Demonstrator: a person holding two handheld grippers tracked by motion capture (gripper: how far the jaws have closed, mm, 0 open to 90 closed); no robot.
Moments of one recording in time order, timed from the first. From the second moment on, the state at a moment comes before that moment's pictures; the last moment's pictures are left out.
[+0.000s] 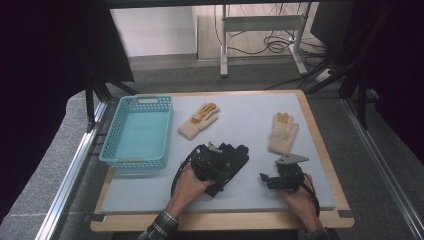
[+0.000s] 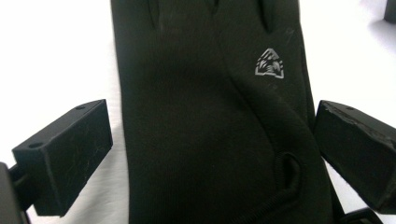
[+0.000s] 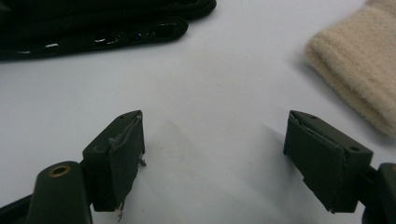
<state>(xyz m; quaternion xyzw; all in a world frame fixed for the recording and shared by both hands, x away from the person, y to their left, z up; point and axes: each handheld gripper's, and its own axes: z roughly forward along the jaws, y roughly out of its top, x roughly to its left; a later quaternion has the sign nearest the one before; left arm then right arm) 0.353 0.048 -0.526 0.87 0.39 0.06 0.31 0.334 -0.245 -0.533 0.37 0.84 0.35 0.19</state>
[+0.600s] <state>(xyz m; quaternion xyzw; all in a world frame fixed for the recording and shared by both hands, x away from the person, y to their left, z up) 0.340 0.042 -0.520 0.89 0.36 0.09 0.26 0.334 -0.245 -0.533 0.37 0.84 0.35 0.19</state>
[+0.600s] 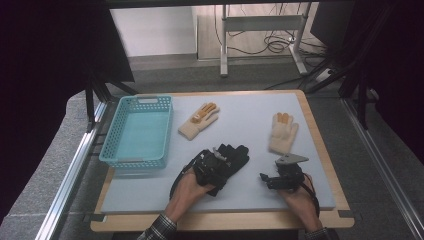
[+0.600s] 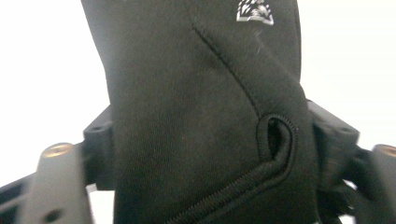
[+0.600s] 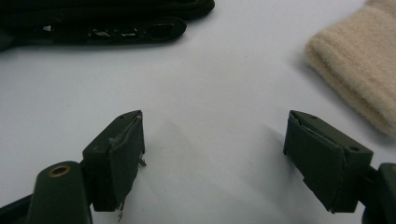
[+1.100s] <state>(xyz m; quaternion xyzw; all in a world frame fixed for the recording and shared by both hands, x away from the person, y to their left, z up) 0.347 0.060 -0.508 0.89 0.36 0.09 0.28 0.334 -0.245 -0.533 0.37 0.84 0.35 0.19</state>
